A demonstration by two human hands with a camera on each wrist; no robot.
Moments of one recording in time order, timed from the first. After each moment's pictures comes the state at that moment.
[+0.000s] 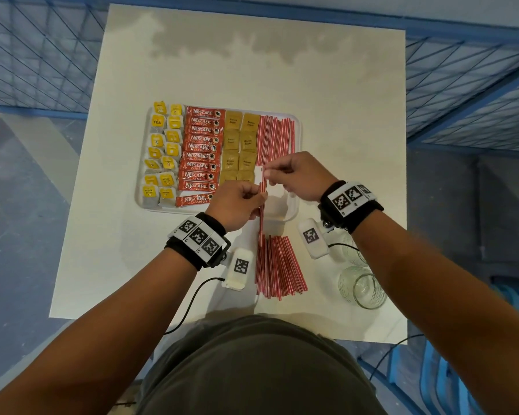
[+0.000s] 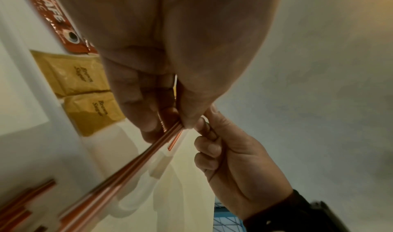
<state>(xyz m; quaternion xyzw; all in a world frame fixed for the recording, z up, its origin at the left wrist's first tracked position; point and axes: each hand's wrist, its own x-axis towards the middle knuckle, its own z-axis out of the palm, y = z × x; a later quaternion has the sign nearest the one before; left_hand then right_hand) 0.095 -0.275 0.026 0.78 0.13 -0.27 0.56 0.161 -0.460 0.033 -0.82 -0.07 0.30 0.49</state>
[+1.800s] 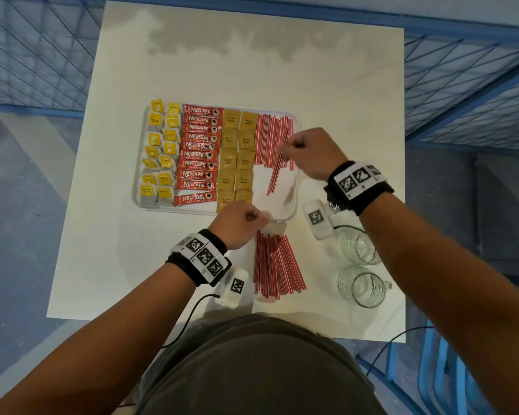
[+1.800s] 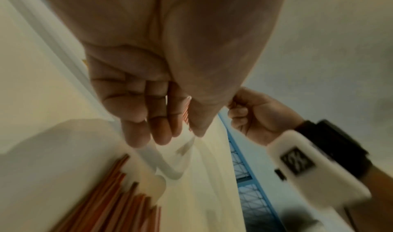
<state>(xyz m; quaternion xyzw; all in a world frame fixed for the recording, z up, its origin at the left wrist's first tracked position) 0.065 -0.278 0.004 0.84 0.04 -0.31 0.43 0.195 -0.472 0.046 -0.88 -0.02 0.23 0.42</state>
